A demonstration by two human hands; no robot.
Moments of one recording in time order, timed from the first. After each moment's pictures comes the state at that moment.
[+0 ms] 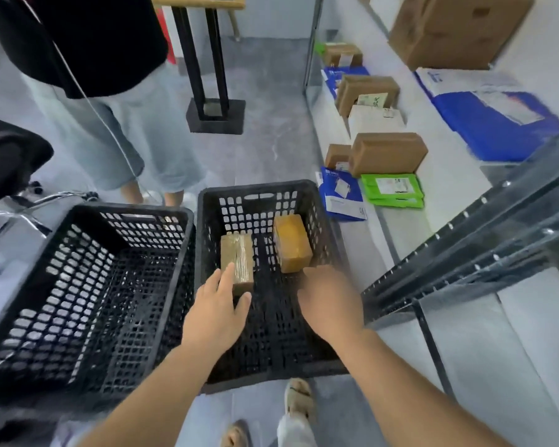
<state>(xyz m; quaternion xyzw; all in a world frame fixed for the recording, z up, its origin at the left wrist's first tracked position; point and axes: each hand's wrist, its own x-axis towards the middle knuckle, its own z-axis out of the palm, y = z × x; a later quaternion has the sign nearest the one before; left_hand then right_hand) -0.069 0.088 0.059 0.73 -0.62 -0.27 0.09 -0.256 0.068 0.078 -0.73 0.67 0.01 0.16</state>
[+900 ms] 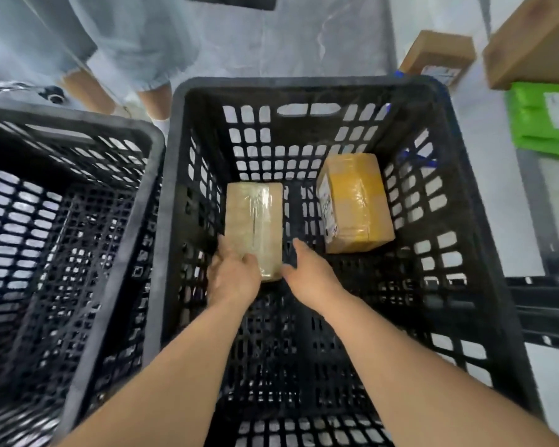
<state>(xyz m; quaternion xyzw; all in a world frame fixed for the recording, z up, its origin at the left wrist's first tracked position) -0.054 -0.082 -0.214 0.84 -0.30 -0.43 0.10 -0.174 -0.107 -0.221 -0.59 0.64 0.05 0.49</state>
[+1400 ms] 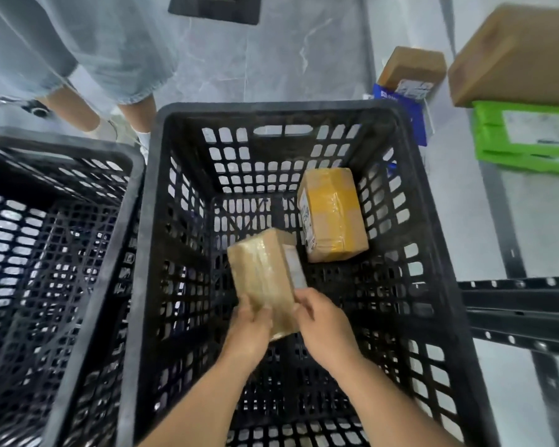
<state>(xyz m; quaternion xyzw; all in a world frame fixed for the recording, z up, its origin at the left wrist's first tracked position) -0.097 -0.034 -0.203 0.76 -0.25 -0.59 0.11 -0.224 -0.052 -0.212 -0.55 0.68 -0.04 0.48</state>
